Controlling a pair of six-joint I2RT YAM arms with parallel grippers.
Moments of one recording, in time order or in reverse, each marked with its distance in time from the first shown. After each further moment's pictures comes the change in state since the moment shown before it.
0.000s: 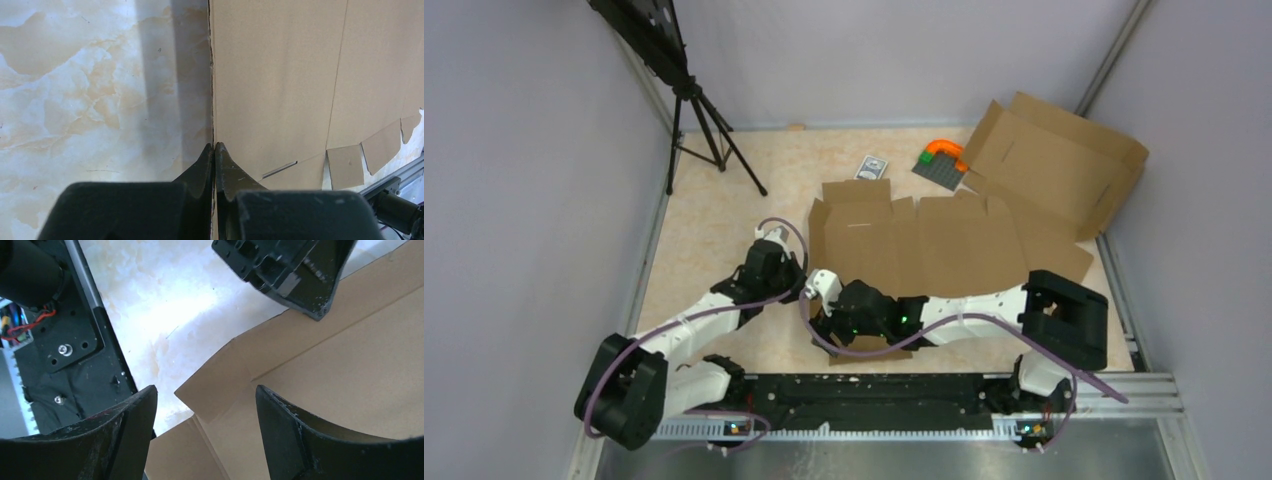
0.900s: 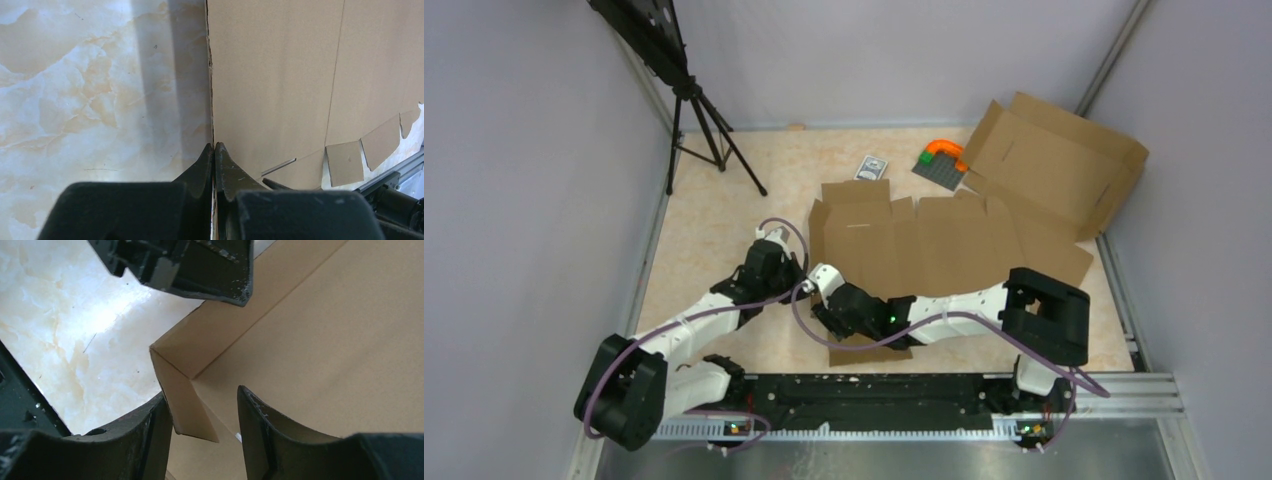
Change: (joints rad) left arm 0.000 -0.007 0.000 -0.008 0.015 0.009; right arm 0.015 0.100 0.056 -0.077 0.276 0.011
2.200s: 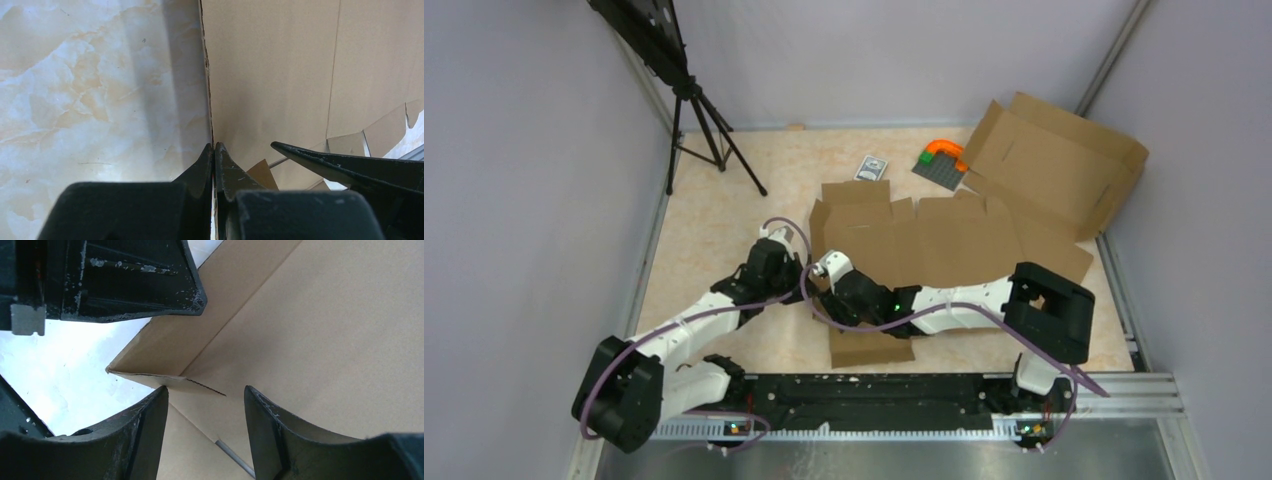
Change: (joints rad) left arm -0.030 -0.012 0.024 -0.050 -0.001 0.019; right arm -0.079 -0.009 -0.002 -0.029 -0.043 0.076
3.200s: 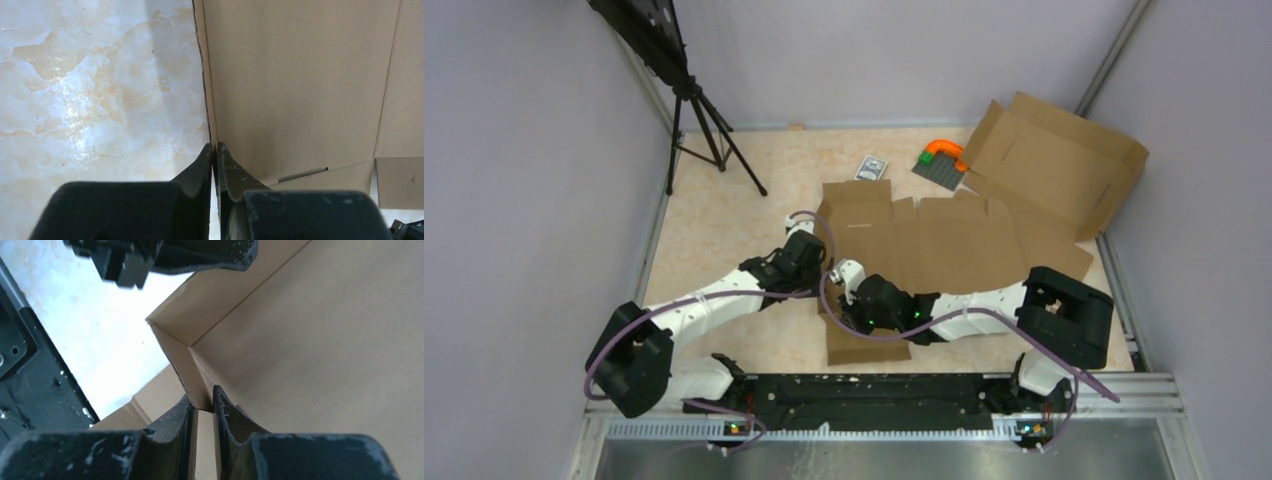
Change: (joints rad) left arm -0.207 0.167 0.237 -0.246 -0.329 0.030; right arm -0.032 -0.078 -0.153 0.135 -0.180 0.020
